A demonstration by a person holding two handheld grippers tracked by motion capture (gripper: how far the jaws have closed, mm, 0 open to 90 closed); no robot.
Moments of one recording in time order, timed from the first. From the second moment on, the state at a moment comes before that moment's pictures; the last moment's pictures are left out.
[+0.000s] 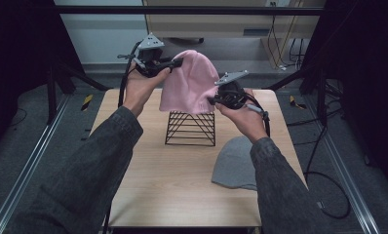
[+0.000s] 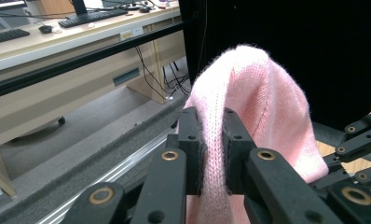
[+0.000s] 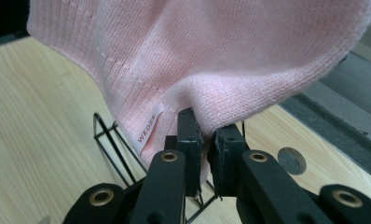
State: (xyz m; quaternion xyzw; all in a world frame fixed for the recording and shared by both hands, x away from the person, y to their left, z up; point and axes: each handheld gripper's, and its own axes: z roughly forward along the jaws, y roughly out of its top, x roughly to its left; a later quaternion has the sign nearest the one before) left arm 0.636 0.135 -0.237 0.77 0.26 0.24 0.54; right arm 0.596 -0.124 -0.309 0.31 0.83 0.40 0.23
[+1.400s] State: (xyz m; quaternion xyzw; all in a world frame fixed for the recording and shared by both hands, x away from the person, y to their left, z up) left arm 0.610 0.130 -0.319 0.81 0.25 0.21 0.49; right arm 0.583 -0.136 -0.390 0.34 0.86 0.34 0.17
